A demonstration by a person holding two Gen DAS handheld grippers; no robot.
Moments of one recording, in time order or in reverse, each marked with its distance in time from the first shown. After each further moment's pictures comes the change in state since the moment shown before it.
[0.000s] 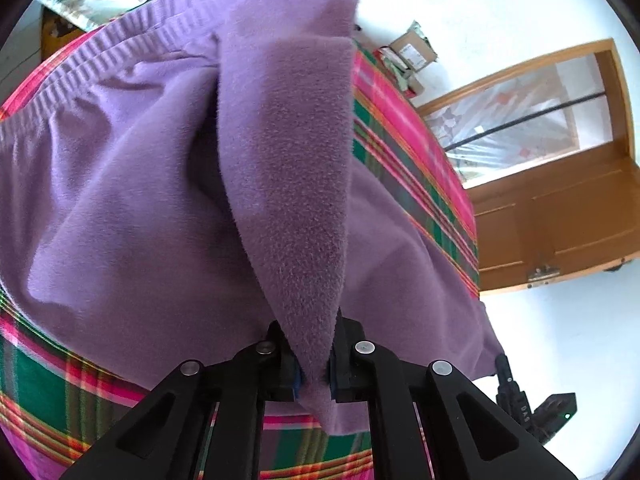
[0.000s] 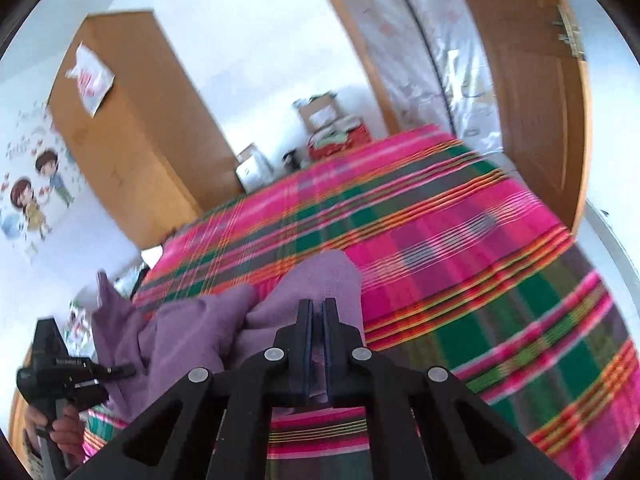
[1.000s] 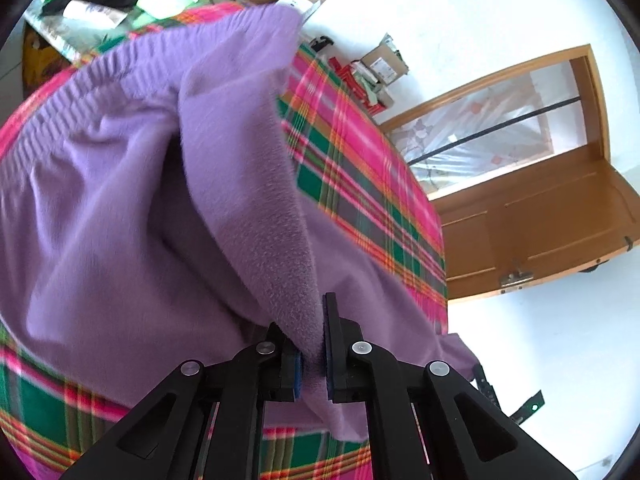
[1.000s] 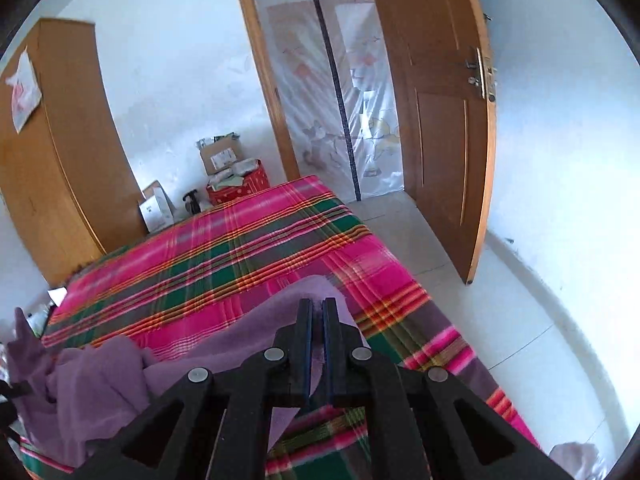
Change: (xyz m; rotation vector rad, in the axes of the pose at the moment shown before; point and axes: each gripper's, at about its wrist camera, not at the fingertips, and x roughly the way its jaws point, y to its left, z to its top) left arm -0.028 0.001 0.035 0.012 -0.047 -0.100; right arm -0.013 -0.057 0.031 -0.009 -0.111 -0.364
